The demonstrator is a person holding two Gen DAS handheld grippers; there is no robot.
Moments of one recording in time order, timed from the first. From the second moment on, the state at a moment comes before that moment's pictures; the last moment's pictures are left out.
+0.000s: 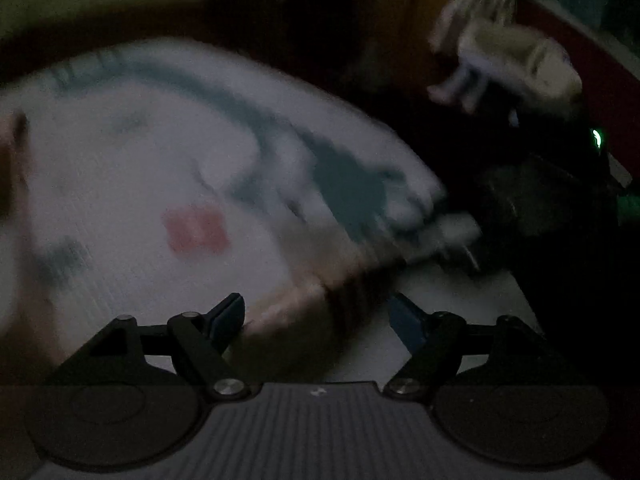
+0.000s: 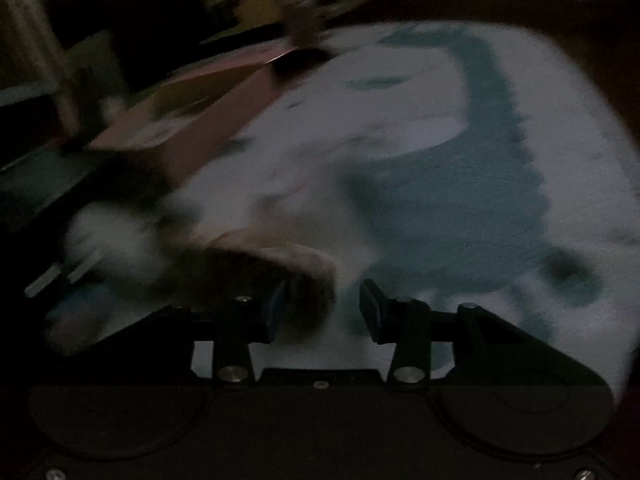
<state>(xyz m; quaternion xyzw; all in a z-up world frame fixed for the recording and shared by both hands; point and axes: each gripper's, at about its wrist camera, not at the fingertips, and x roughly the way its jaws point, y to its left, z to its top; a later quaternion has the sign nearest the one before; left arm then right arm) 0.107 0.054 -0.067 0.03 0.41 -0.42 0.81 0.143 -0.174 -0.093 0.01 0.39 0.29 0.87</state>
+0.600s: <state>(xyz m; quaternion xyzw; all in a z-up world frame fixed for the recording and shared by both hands) 0.077 0.051 -0.069 -0.07 0.43 -0.23 0.87 0.158 -0.190 -0.095 0.13 0.40 0.30 0.86</state>
